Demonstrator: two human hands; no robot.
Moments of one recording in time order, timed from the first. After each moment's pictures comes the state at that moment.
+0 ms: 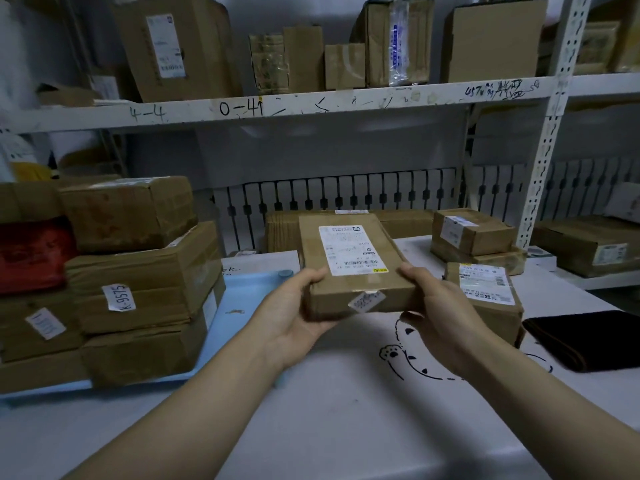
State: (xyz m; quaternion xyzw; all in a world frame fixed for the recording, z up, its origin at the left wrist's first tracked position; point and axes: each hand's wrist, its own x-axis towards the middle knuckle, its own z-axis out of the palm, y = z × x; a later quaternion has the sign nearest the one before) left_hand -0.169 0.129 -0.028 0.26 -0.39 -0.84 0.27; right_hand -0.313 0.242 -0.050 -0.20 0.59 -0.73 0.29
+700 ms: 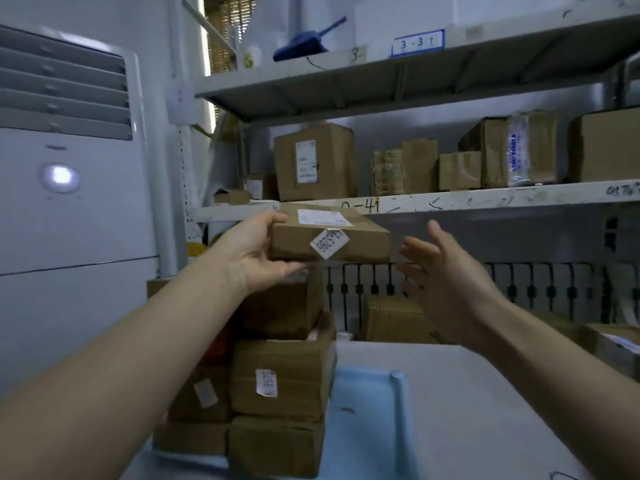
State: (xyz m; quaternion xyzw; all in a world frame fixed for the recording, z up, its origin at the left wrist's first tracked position) left_hand -0.024 0.036 0.170 0.24 -0.42 -0.74 0.46; right_hand -0.229 0.120 0.109 -0.41 0.45 -0.71 0.35
